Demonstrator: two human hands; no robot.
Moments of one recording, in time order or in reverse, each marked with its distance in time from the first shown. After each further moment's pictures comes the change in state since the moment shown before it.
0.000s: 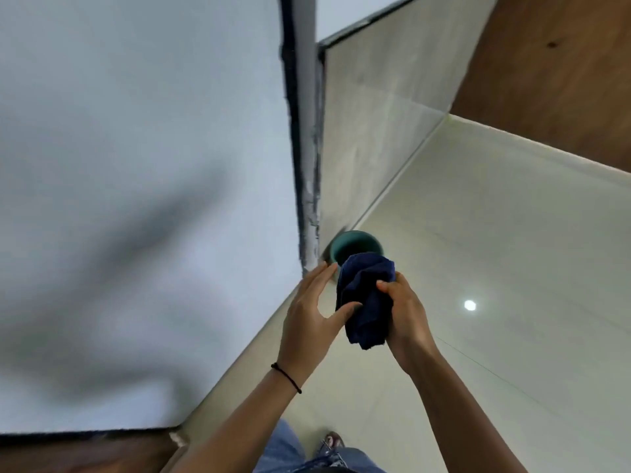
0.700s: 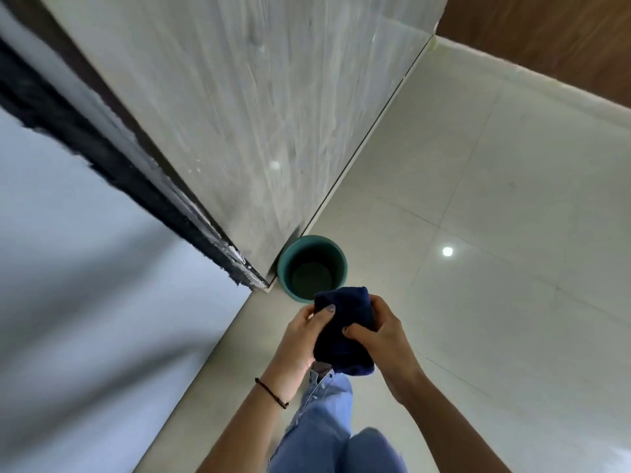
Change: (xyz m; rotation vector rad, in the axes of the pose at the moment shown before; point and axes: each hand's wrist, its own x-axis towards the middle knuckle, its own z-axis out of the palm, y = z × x) left_hand 0.323 -0.113 0.223 -0.717 -0.225 -0.925; right_hand 0.355 -0.036 -0.108 -0.341 0.025 0.226
